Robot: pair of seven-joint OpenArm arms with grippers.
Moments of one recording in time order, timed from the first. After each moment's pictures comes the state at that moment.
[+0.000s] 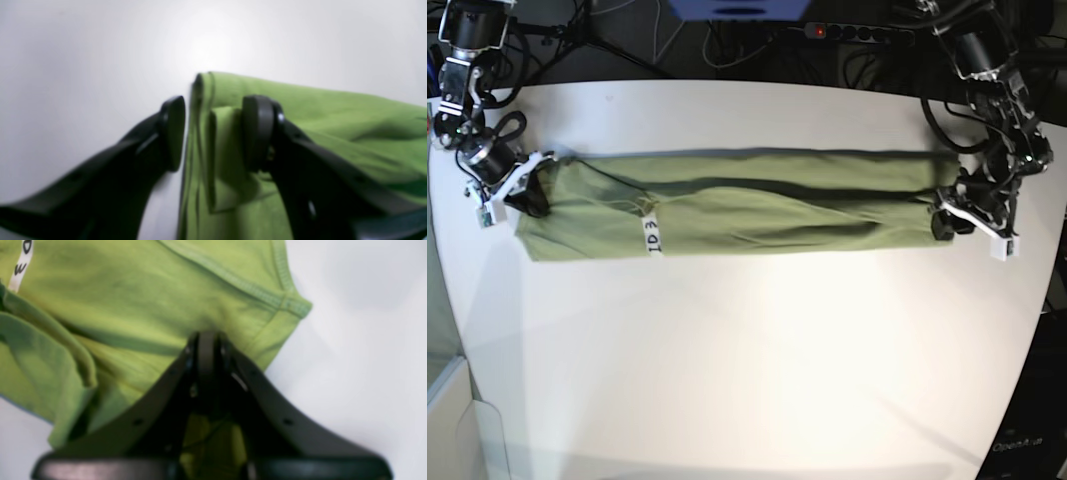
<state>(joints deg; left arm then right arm) -0.6 -10.9 -32.8 74.1 -22.5 -32.1 43.0 -9.4 22.2 21.1 65.5 10.2 41.2 -9.8</state>
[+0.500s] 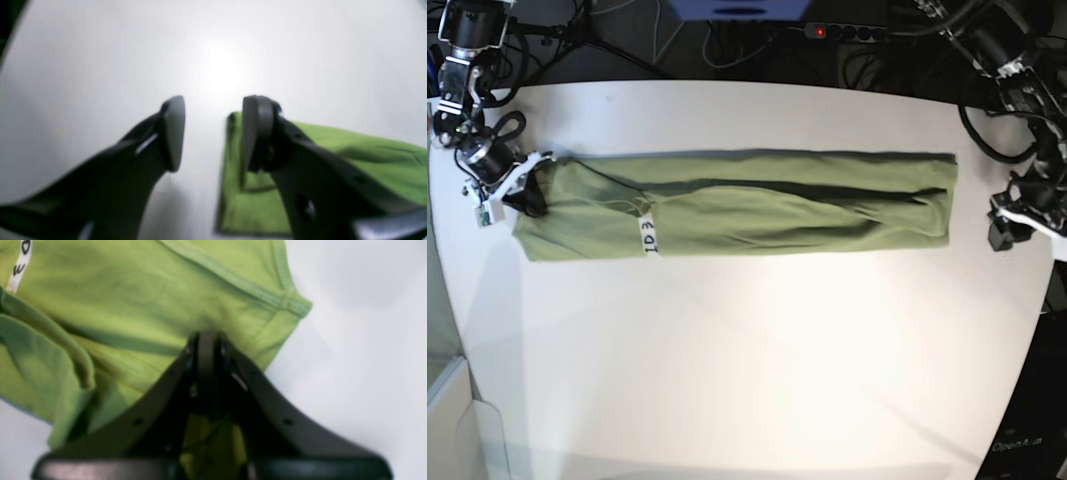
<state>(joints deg) 0.5 -11.4 -47.2 87.4 -29.0 -32.6 54.3 -9.7 22.2 21.2 65.7 10.2 40.8 -9.6</state>
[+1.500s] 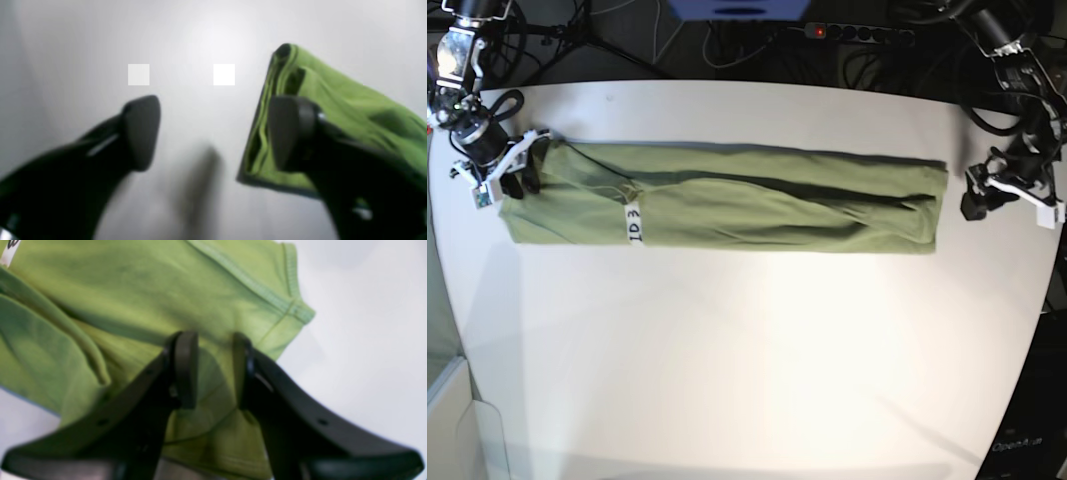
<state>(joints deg) 5.2 -11.9 -44.9 81.0 -35.8 -32.6 54.6 -16.9 19.4 26.1 78.7 6.3 39.7 -14.5</state>
